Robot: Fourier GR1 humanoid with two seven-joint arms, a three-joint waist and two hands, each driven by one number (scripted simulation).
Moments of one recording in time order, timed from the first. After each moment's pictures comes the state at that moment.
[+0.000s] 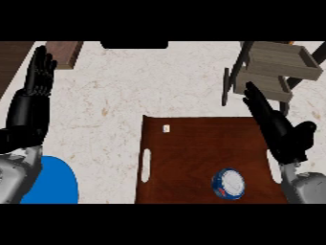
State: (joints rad) left arm -0.30 0.47 -0.24 -1.58 0.22 0.44 -0.14; right arm -0.18 -0.35 0.25 -1.58 -0.22 -0.13 0.13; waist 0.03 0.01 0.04
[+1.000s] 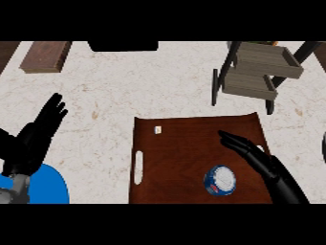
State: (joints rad) left arm -0.08 0.51 -0.23 -1.55 0.41 0.23 0.10; right arm 0.07 -0.45 0.47 -1.99 0.21 -0.19 -0.05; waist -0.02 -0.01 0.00
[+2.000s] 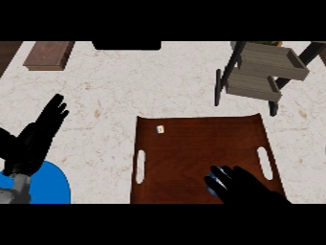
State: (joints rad) left arm -0.07 0.48 -0.20 -1.53 0.39 0.18 0.10; right arm -0.06 -0.65 0.72 -2.31 0.53 0.35 0.71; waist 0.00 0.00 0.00
